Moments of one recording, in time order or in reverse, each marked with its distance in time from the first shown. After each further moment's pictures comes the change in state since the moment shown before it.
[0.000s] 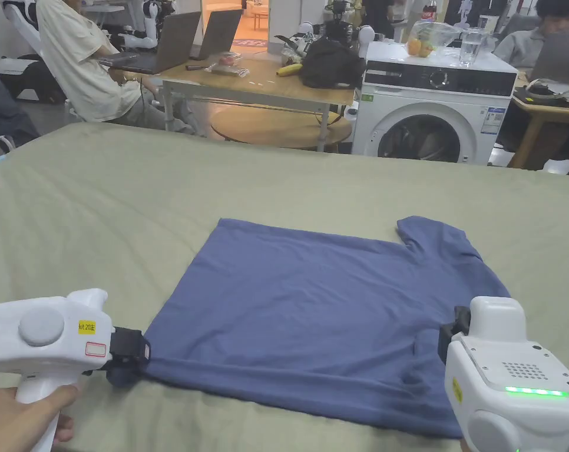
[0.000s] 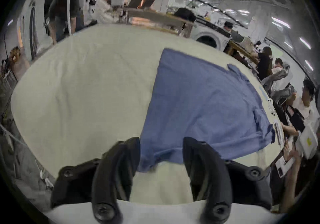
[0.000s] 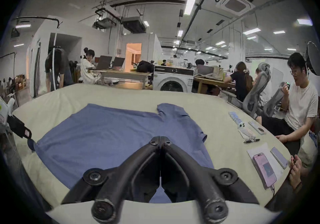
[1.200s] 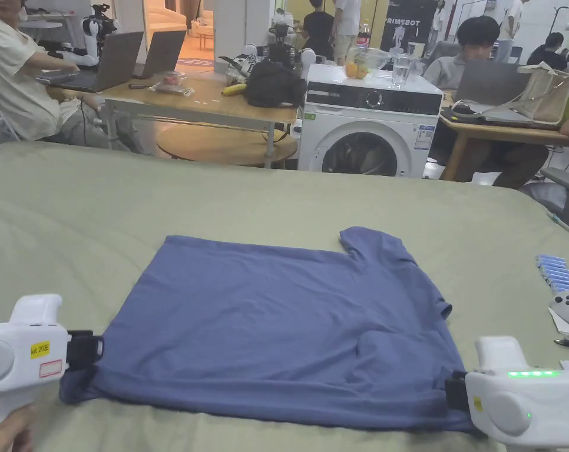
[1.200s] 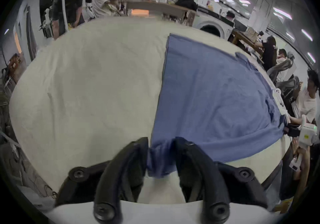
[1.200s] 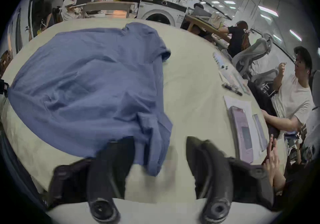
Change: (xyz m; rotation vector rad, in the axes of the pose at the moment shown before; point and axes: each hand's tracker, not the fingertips) left arm 0.035 -0.004 0.028 0.309 -0.043 -0.167; right arm 0.096 -0.018 -0.014 -0.435 -0.162 0.057
